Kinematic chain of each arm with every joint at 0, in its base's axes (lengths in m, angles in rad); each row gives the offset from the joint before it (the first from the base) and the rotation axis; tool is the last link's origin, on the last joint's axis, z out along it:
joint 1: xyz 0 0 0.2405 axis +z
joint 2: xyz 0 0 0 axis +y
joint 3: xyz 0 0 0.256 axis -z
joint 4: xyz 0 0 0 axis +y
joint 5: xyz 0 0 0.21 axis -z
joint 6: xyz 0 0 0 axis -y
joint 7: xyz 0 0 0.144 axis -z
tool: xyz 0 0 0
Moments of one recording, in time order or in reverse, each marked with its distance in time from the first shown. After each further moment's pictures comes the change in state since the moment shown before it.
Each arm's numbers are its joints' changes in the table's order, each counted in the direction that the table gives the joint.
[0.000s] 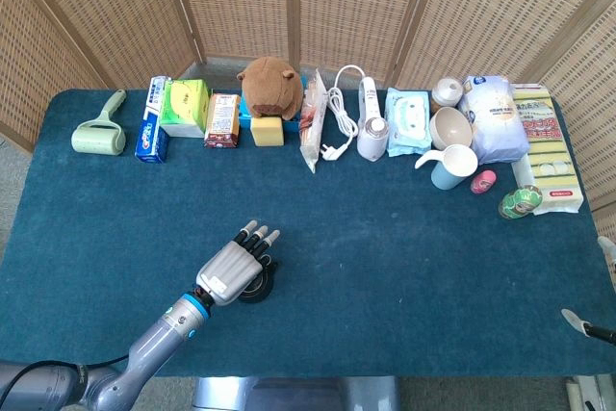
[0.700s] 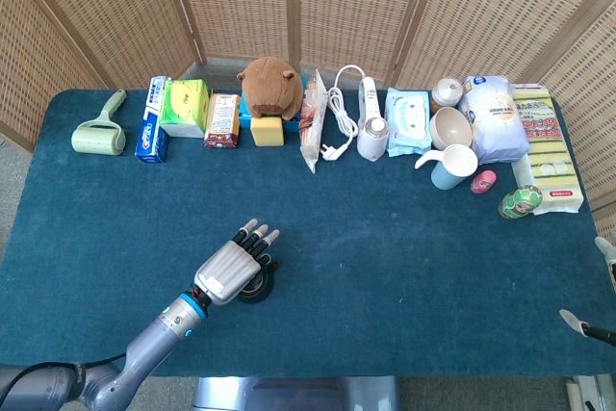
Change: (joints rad) left arm 0.044 -0.018 -0.003 0.082 -0.152 0.012 0.129; right arm 0.001 -0.004 0.002 0.000 0.003 0.003 0.012
